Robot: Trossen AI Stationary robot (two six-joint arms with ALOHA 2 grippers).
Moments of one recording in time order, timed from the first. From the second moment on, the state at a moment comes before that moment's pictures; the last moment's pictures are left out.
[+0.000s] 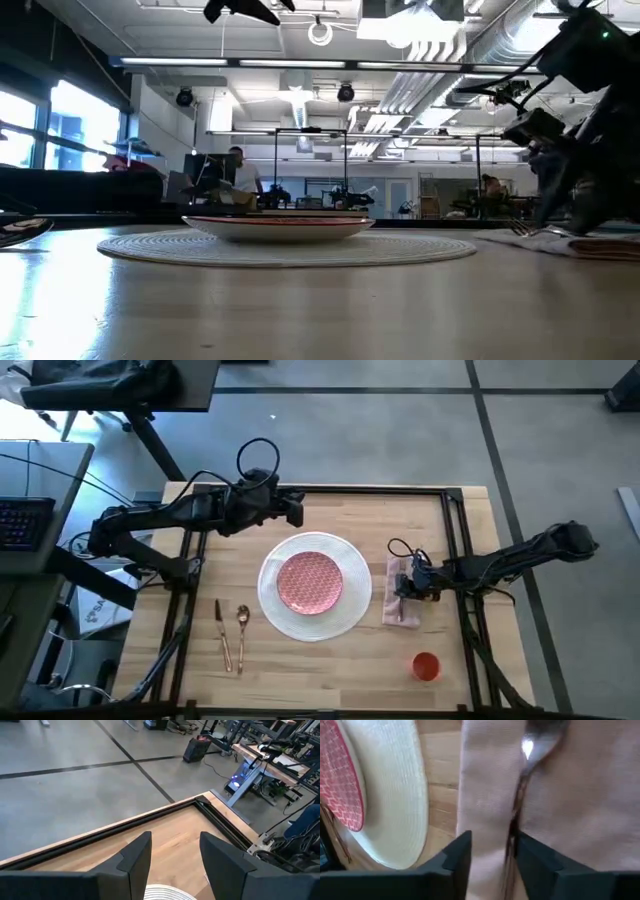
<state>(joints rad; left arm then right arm) 0.10 1.34 1.41 -0.53 -0.62 -0.62 0.15 0.97 0.24 -0.22 0.05 1.70</state>
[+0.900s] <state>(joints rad) -0.13 1.34 1.23 -1.21 -0.07 -1.27 0.04 0.97 0.75 -0.84 0.21 1.12</state>
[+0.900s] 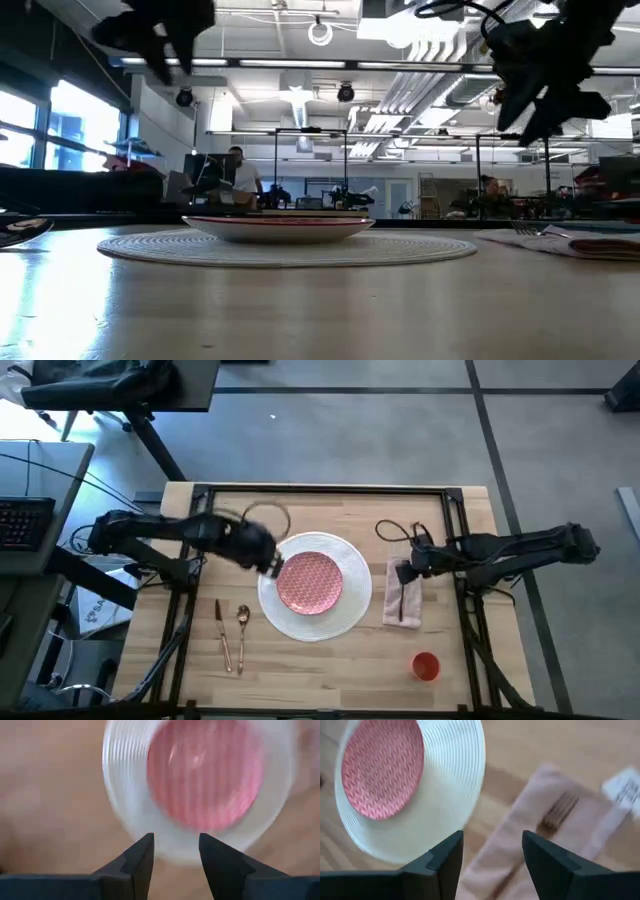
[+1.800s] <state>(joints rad) -0.59 1.36 0.69 -0.67 0.01 -2.08 -0.31 0.97 0.77 -0.76 0.02 0.67</state>
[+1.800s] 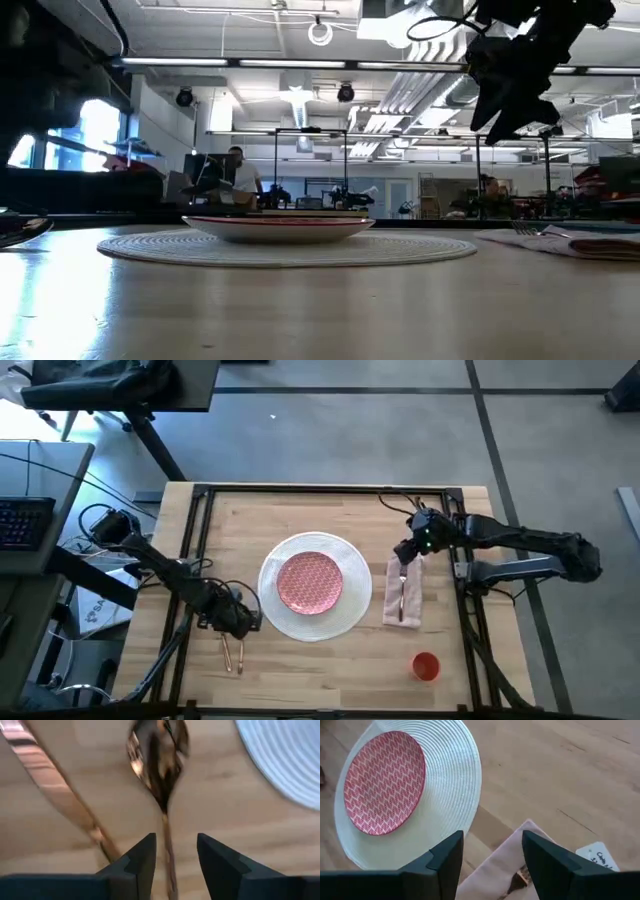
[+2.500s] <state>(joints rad) -0.54 1.54 0.71 -0.59 0.10 -1.98 -0.33 0.97 0.77 -0.72 -0.03 0.68</state>
